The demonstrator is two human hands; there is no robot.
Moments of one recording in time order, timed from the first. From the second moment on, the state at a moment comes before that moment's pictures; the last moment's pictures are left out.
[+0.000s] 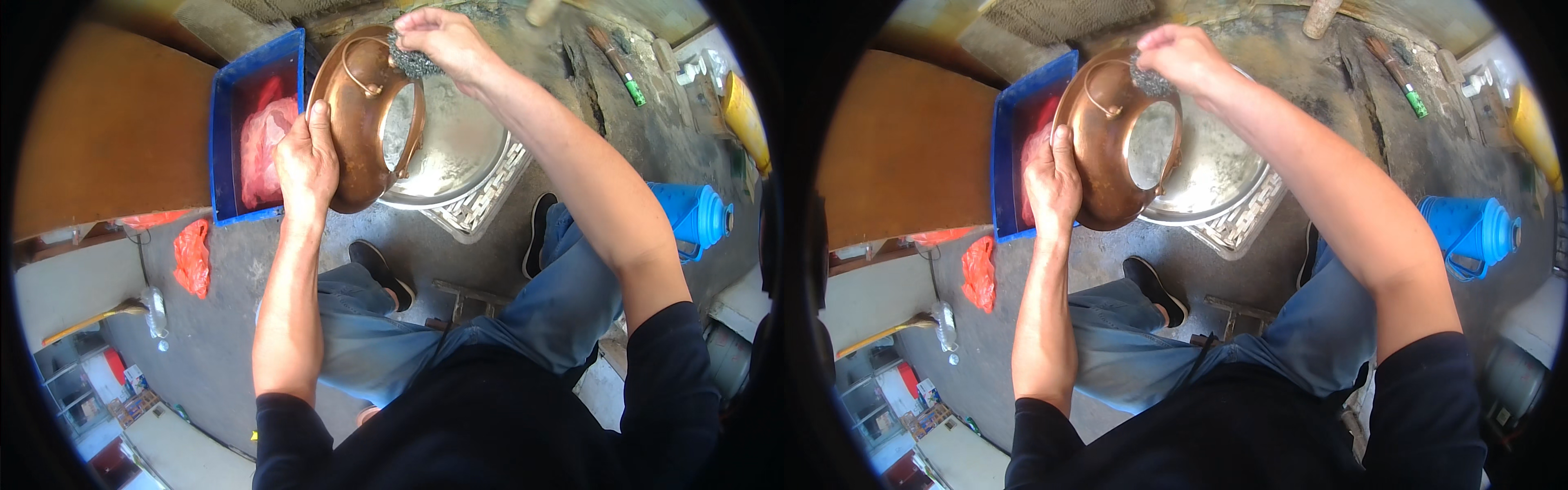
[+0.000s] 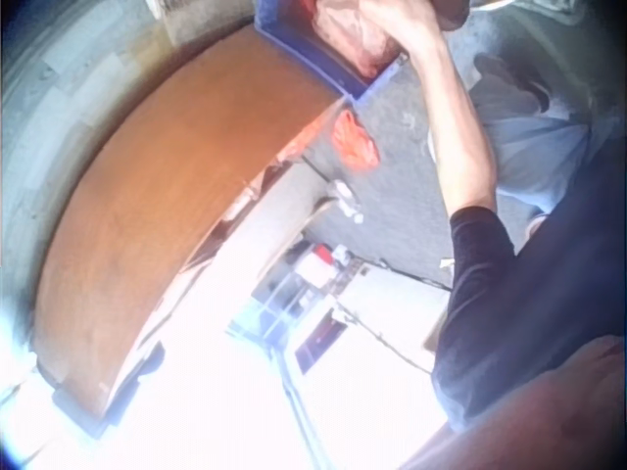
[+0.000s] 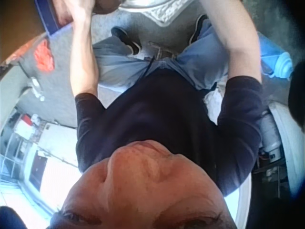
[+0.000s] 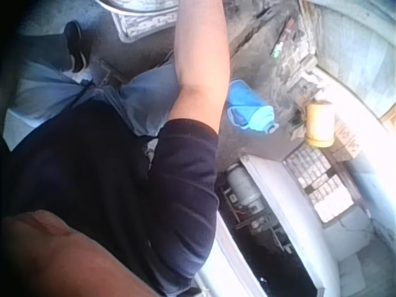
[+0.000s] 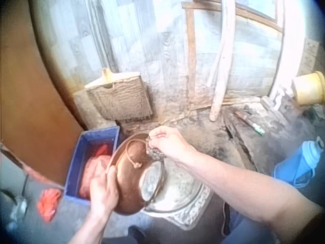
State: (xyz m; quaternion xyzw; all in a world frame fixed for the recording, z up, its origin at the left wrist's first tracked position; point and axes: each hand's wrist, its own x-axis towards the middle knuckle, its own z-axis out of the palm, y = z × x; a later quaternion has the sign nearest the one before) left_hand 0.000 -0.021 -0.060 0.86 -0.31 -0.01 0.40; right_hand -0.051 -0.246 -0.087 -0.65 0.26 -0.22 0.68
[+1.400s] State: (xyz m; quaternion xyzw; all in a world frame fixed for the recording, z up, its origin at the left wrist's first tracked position) left_hand 0.001 -0.024 -0.073 0.82 -0.38 0.09 0.41; right_hand -0.017 -0.255 -0.110 -0.73 0.25 -0.27 0.58
